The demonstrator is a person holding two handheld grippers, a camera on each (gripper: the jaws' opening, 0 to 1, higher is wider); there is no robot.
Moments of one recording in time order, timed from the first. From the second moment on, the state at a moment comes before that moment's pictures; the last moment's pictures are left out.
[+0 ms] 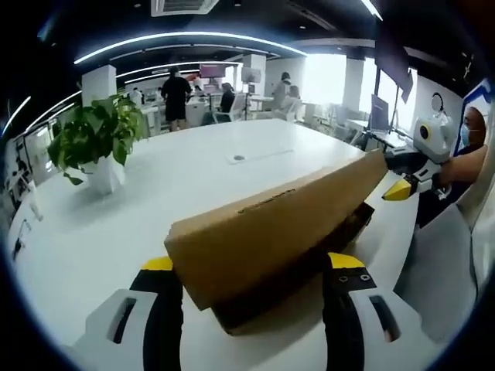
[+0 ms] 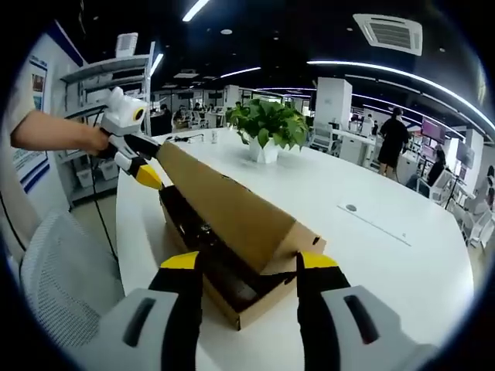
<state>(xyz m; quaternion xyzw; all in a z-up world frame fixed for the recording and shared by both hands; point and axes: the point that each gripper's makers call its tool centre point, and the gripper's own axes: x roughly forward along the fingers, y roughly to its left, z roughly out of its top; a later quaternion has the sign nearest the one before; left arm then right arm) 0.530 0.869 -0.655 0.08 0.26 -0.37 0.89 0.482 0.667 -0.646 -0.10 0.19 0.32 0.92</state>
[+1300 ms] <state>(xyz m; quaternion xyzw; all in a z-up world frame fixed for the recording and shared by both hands) 0.613 0.892 -0.613 0.08 0.21 -0.27 0.94 0.546 0.647 -0.605 -0.14 0.15 0.31 0.93</state>
